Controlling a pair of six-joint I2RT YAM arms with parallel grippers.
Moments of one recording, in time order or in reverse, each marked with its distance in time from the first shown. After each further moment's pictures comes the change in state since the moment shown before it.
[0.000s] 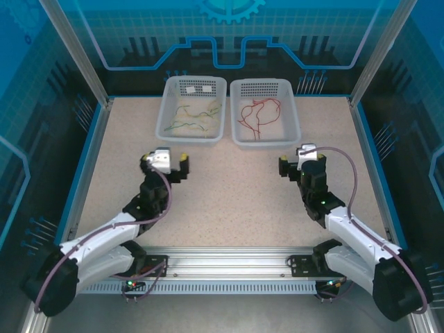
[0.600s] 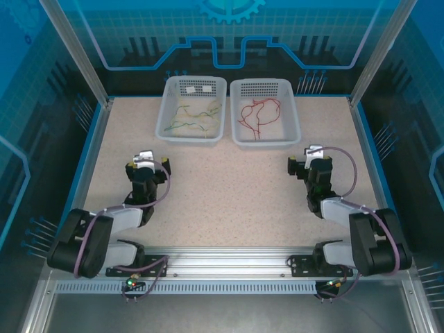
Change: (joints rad) left arm 0.352 0.385 -0.085 0.352 0.234 0.016; right arm -0.252 0.352 -0.068 0.395 -0.186 -0.056
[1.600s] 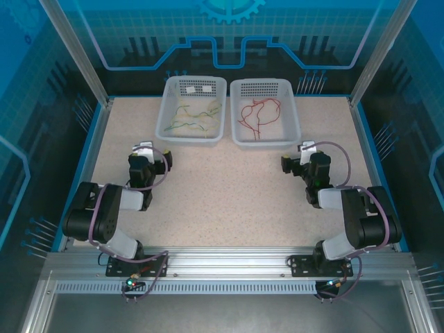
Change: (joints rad) left arm 0.127 0.240 0.139 0.062 0.249 -0.011; right arm -0.032 0.186 0.076 0.080 -0.214 -0.063
